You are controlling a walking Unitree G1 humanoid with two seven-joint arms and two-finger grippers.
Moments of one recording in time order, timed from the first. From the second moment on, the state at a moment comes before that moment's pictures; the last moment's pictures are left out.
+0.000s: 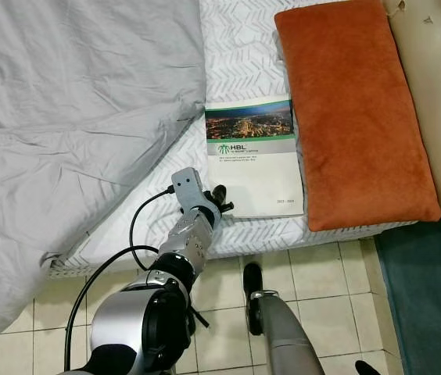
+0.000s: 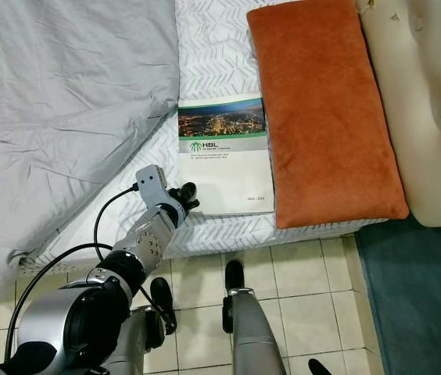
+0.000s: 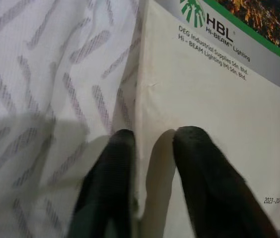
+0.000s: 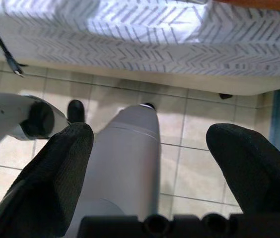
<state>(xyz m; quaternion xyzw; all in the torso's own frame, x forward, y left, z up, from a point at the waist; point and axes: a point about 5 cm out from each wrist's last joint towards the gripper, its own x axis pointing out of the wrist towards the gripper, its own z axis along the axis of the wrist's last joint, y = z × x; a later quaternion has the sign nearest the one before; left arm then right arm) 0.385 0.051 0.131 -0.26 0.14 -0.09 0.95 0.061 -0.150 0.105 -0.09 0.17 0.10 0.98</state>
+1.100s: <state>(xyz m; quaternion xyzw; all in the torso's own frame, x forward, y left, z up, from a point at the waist) 0.365 0.140 0.109 0.14 0.00 -0.17 0.97 0.187 -0.175 0.065 -0.08 0.08 0.07 0.99</state>
